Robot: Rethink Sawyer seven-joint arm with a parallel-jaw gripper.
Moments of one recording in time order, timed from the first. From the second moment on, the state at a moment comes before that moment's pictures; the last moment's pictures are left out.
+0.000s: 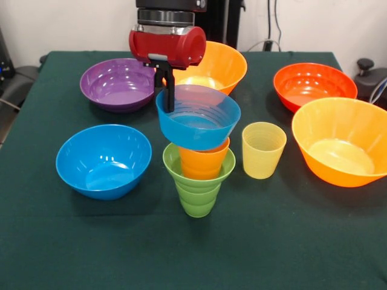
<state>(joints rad) -0.46 -0.72 0.16 1.79 -0.01 0.08 2.03</state>
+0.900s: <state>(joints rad) -0.46 -0.72 0.16 1.79 -0.01 0.08 2.03</state>
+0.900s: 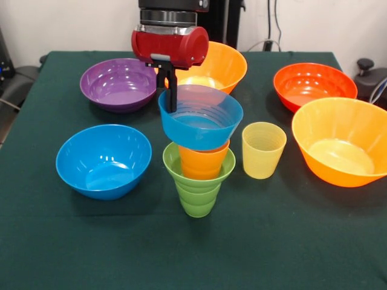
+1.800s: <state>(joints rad) -0.44 -0.71 0.16 1.79 -0.01 0.06 2.03</state>
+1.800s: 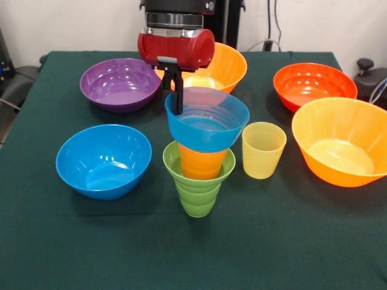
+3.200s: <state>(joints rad) -0.44 -0.71 0.15 1.79 -0.01 0.02 2.03</state>
